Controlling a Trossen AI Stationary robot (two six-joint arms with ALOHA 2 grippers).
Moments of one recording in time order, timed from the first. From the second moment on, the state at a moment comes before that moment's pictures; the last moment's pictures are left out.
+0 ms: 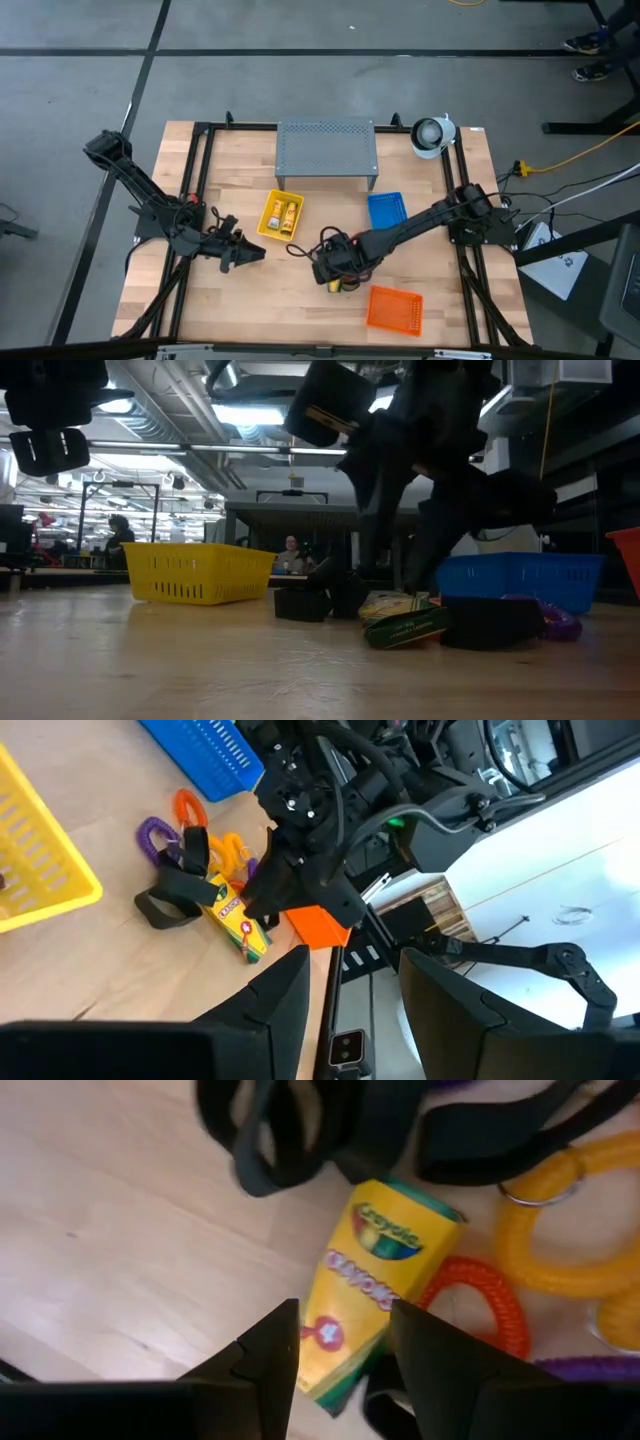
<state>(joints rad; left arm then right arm) -0.78 0.95 0.28 0.55 -0.66 -1.15 0.39 2.04 1.46 -0.66 0.00 1.61</state>
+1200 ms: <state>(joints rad) -0.78 1.07 0.28 0.54 -0.69 -1.41 0.37 2.04 1.46 -0.70 -0.05 1.56</state>
